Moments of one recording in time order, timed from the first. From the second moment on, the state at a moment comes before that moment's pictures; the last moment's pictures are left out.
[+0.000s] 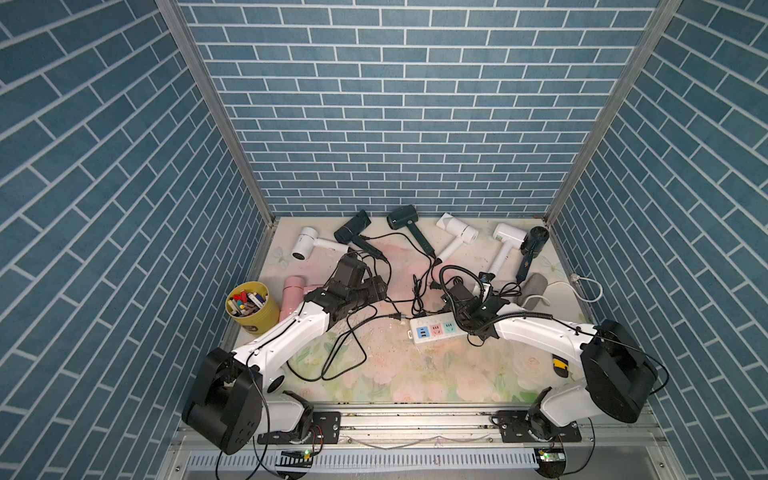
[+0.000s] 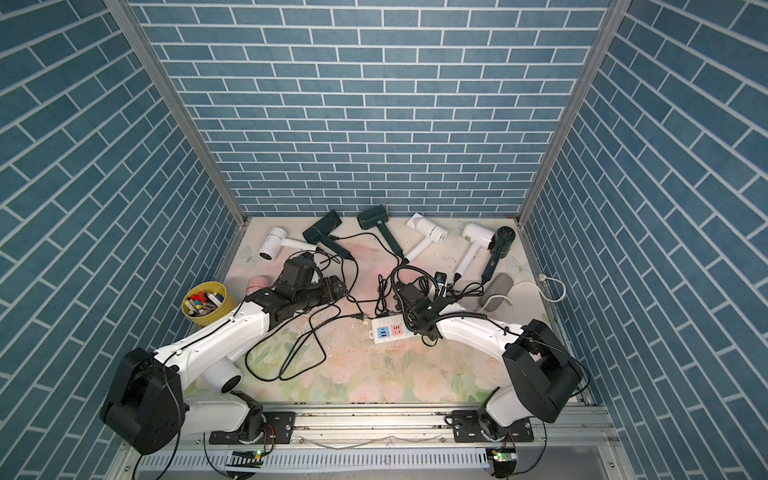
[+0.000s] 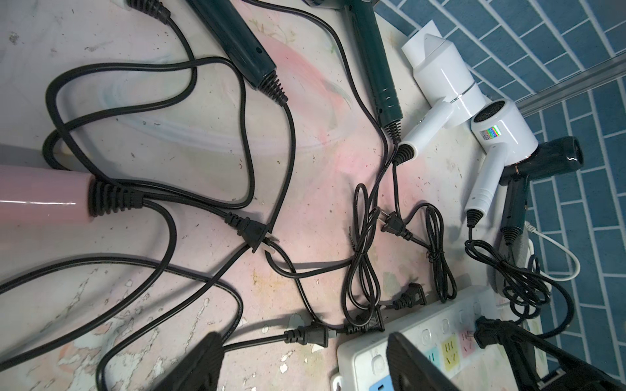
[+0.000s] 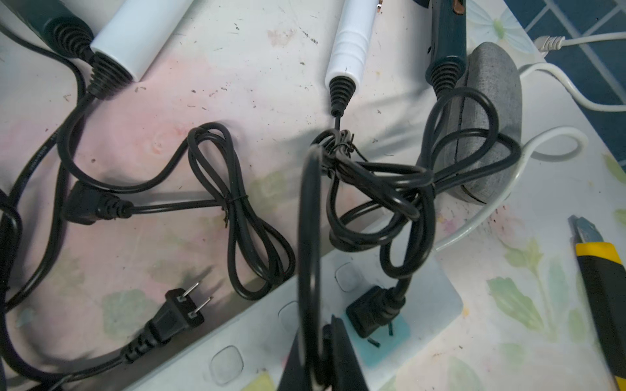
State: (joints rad) left arm -0.49 1.33 0.86 -0.29 0.04 -0.71; right arm 0.81 1.49 0.87 -0.59 0.69 0.93
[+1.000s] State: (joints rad) left arm -0.48 1.35 0.86 -0.28 0.05 -0.71; right arm 0.86 1.55 0.93 -0.69 0.73 1.08
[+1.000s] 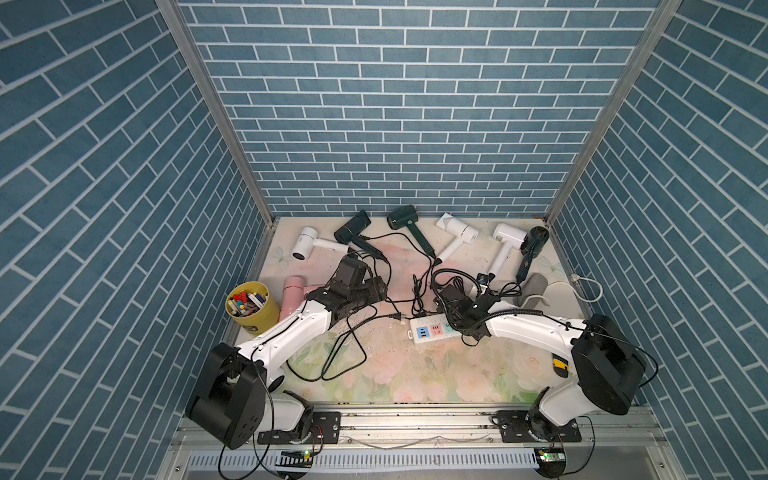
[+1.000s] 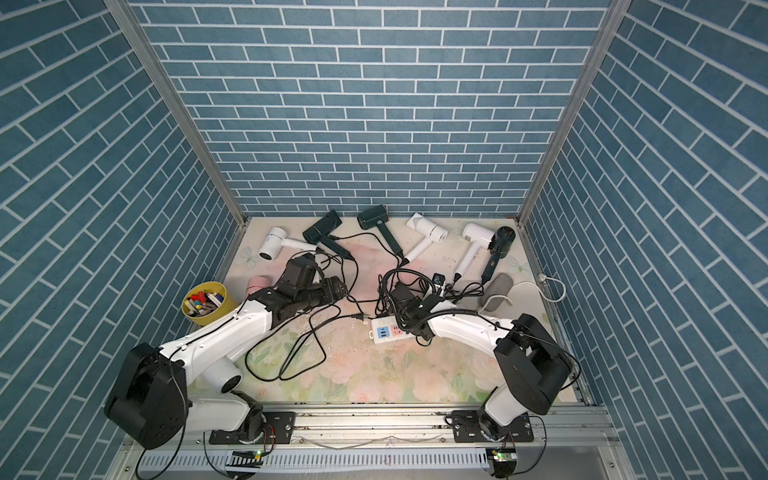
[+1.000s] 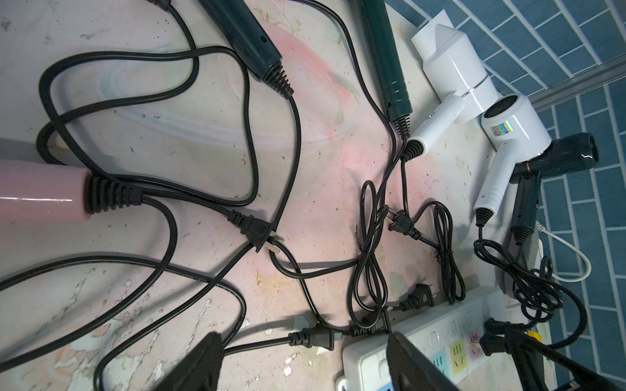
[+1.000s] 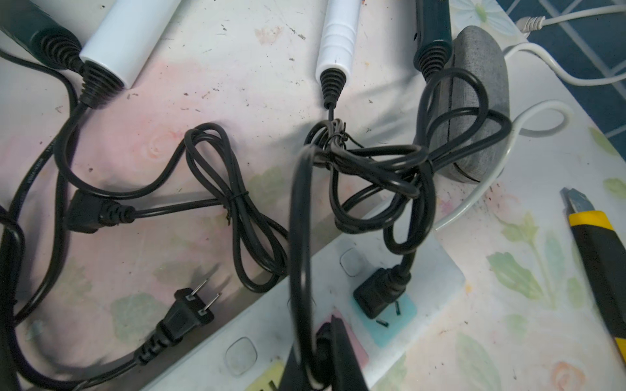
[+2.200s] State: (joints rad) left arm -0.48 1.36 0.85 -0.27 0.07 -0.71; right arm 0.87 1.59 0.92 -0.69 0.80 1.17
